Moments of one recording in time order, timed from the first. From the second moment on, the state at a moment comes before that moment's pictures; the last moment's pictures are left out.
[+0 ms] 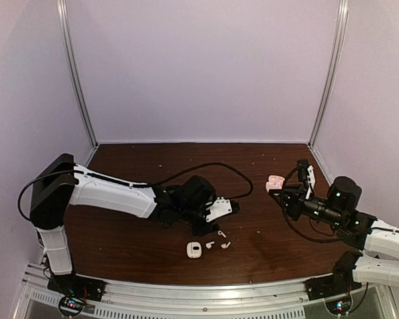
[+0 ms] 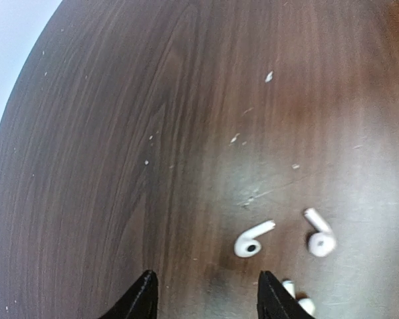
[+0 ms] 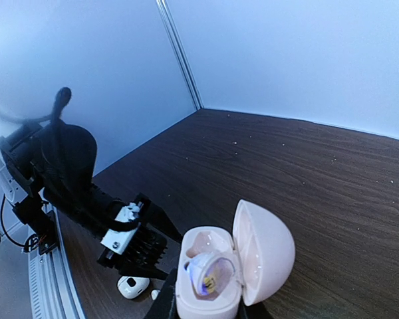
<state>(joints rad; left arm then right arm) -1.11 1.93 1.24 -0.15 -0.07 0.39 0.62 0.70 0.32 0.29 -0.28 0.29</state>
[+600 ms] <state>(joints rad) -1.21 2.01 1.38 -0.24 0.14 0.27 0.62 0.67 0.32 0.26 -0.28 0.29</state>
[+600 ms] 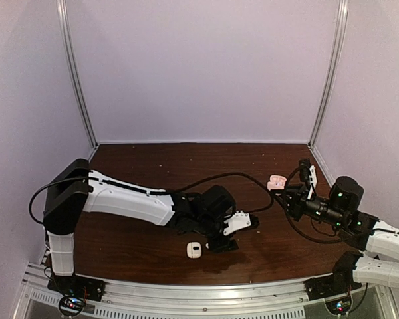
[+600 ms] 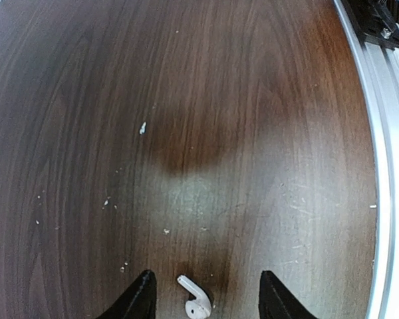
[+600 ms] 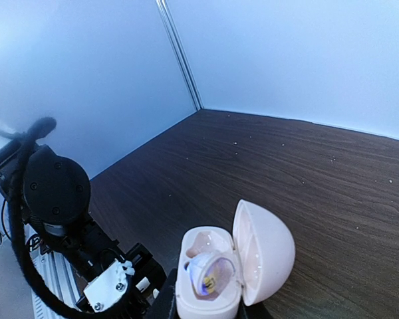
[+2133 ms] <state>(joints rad) -1.25 2.04 1.35 -0.45 0.34 0.44 0.61 0.66 0.34 0.20 -0.25 0.28</state>
